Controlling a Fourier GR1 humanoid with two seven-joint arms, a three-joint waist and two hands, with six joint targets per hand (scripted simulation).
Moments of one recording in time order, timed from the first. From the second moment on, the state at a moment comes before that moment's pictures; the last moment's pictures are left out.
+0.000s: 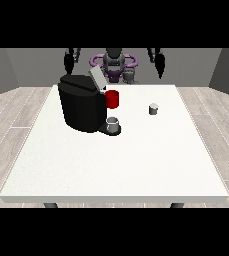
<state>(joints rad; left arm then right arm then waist) -0.02 0.06 0.02 -1.55 0.00 0.02 -0.01 -0.01 -0.08 0.01 -1.58 -0.04 -0.03 0.01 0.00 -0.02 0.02</state>
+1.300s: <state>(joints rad) -0.30 0.49 0.08 -1.25 -0.26 -0.24 -0.13 -0.13 -0.04 0.08 -1.54 0.16 -0.18 -0.02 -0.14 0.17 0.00</state>
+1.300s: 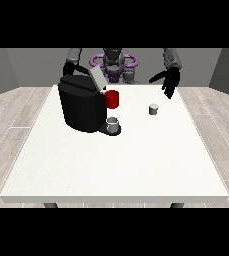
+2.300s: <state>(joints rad) -0.53 0.48 0.02 -0.88 -0.55 -0.09 -0.22 -0.25 -0.02 0.06 -1.43 0.17 -0.16 0.02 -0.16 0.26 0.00</state>
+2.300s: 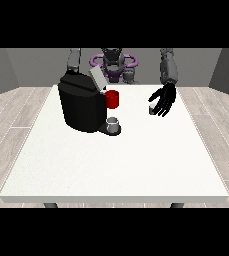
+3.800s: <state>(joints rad) -0.68 0.42 -0.04 -0.66 -0.78 -0.10 -0.34 -0.24 -0.03 0.03 -1.26 0.21 -0.20 -0.01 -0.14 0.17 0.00</state>
